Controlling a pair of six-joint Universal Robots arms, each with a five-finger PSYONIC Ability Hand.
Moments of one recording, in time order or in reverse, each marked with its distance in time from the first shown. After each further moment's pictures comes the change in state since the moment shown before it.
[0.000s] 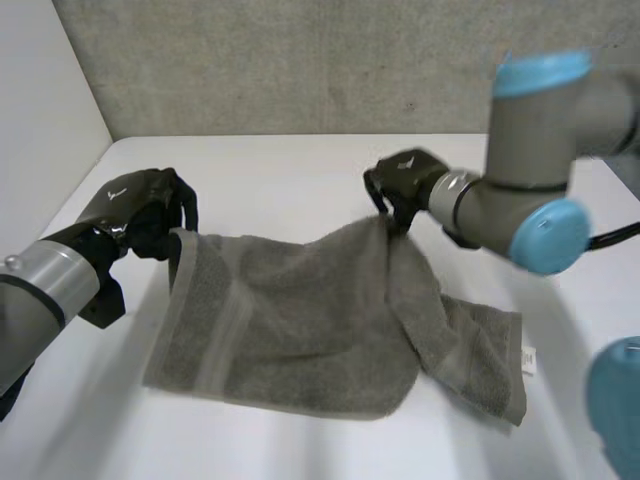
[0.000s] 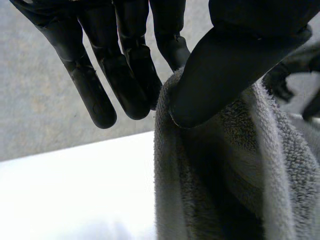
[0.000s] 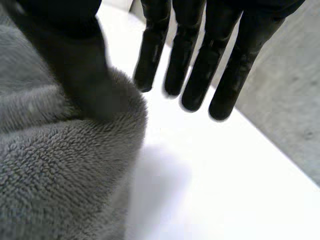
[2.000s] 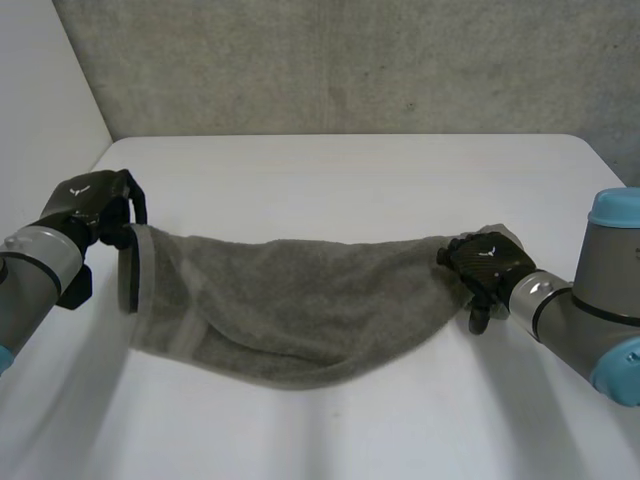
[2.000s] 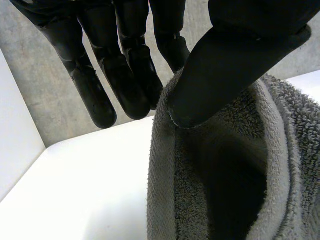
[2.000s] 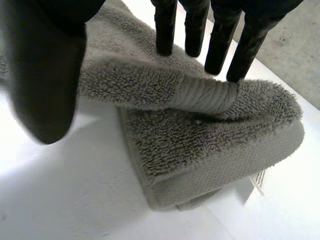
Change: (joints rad) left arm 0.065 -0.168 0.120 0.008 -0.188 0.143; right arm -0.221 -0.398 1.050 -0.565 -0.002 -0.080; left_hand -0.001 0.000 0.000 0.000 0.000; right_hand -0.487 -0.485 -0.503 -0.502 -0.498
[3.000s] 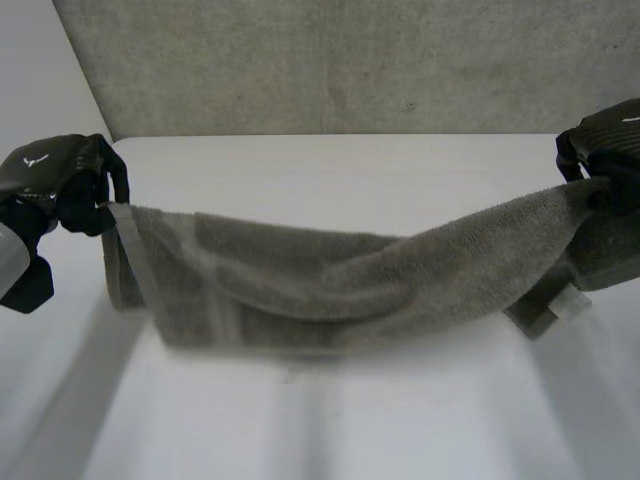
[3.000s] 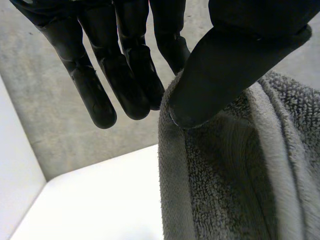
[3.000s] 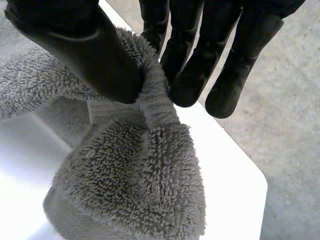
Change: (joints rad) left arm 0.000 0.351 -0.058 -0.221 0.057 -0.013; right arm -0.203 -0.425 -0.397 0.766 -0.095 -0.138; left_hand 0.000 0.000 0.000 0.000 0.000; right_hand 0.989 1.002 1.009 1.012 1.000
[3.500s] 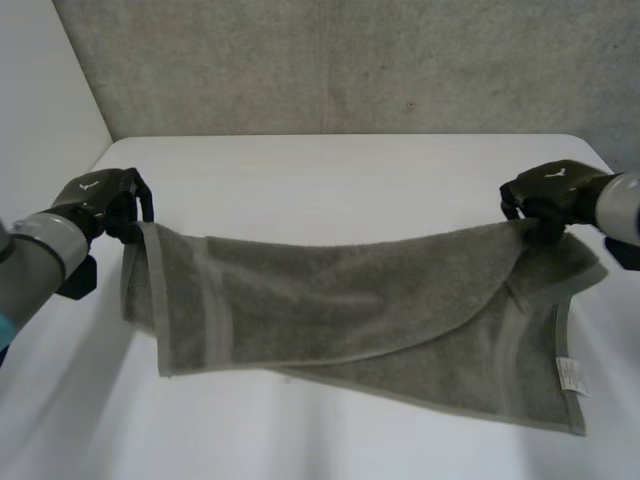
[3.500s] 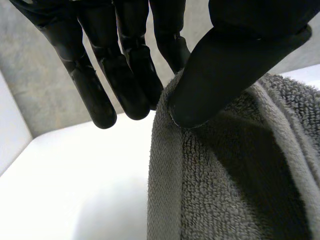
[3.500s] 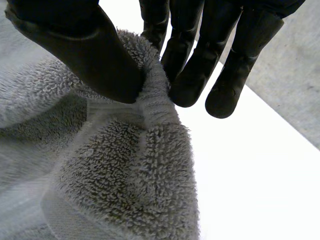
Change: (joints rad) left arm -0.006 -0.444 0.204 0.102 -0.049 0.011; right arm 0.040 0.377 -0.067 -0.173 -0.030 0.052; left_hand -0.034 -0.052 -0.052 -0.053 -0.040; right_hand 0.001 0.000 0.000 0.000 0.000
